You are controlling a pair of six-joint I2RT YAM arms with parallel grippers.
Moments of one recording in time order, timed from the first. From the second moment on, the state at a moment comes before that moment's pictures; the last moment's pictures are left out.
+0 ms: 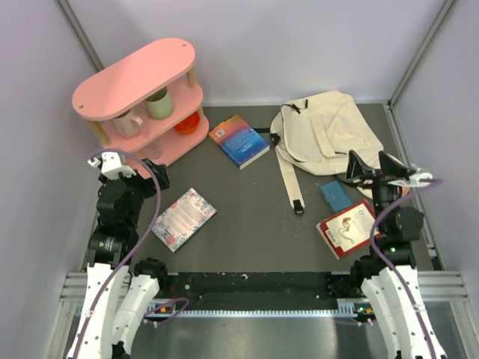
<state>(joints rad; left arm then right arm) -0.11 0.55 0.80 -0.40 -0.17 -0.35 0.04 0.47 0.37 0.41 0.02 0.27</state>
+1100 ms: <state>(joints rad) -0.11 0.56 0.73 -0.61 -0.04 -0.37 0.29 1.47 0.72 0.23 0.07 1.54</state>
